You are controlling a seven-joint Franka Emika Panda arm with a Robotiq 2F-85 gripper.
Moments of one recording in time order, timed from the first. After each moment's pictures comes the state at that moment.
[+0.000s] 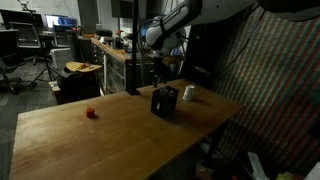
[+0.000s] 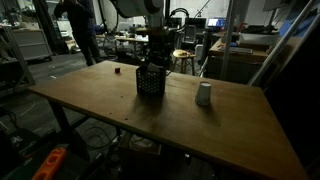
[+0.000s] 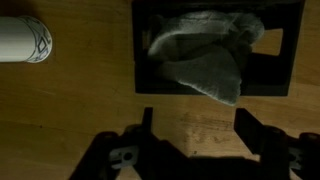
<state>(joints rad) -0.07 0.48 0.00 -1.63 -0.13 2.09 -0.19</state>
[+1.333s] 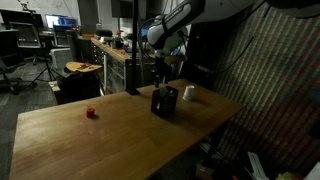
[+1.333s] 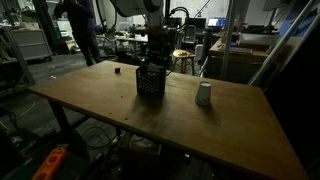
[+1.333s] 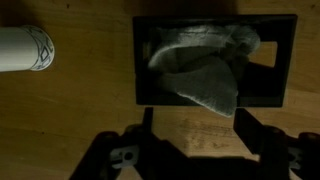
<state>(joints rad) -0.08 0.45 0.00 -1.67 -0.13 2.09 -0.19</state>
